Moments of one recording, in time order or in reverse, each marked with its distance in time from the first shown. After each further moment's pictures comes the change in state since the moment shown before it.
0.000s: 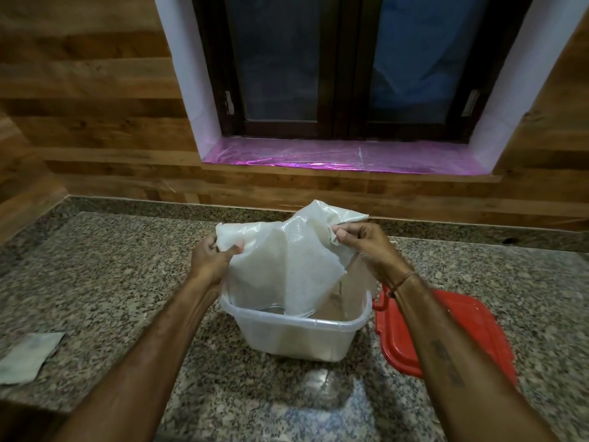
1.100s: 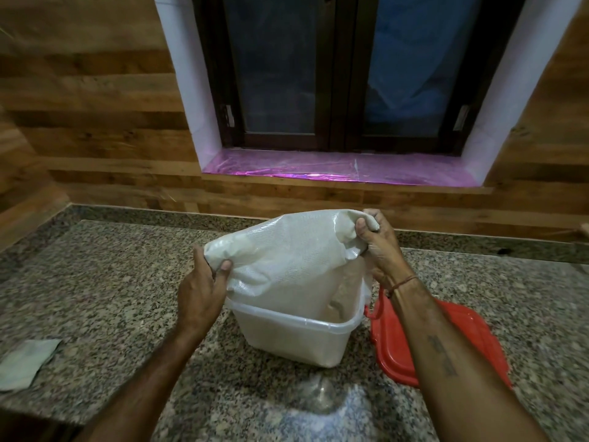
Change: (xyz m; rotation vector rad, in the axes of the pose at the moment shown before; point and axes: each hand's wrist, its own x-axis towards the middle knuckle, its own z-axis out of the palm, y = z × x) left_hand -0.040 -0.025 -0.021 0.635 0.148 0.600; right_hand 0.008 -0.004 -0.014 0.348 0.139 -0.181
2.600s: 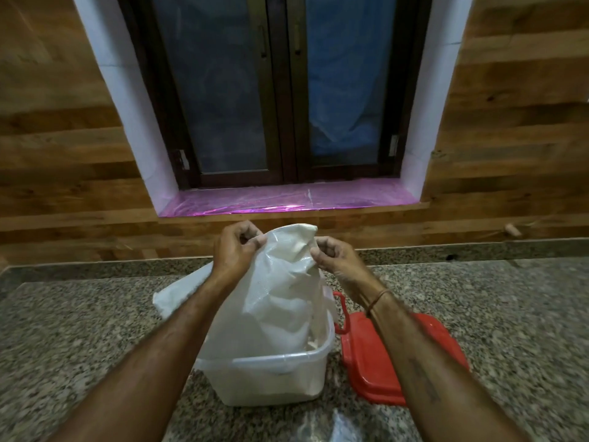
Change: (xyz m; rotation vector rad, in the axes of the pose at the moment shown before) left_hand 0.090 0.140 0.062 -0.338 -0.258 0.104; right_hand -0.016 -0.041 -0.010 -0.207 -0.153 0.032
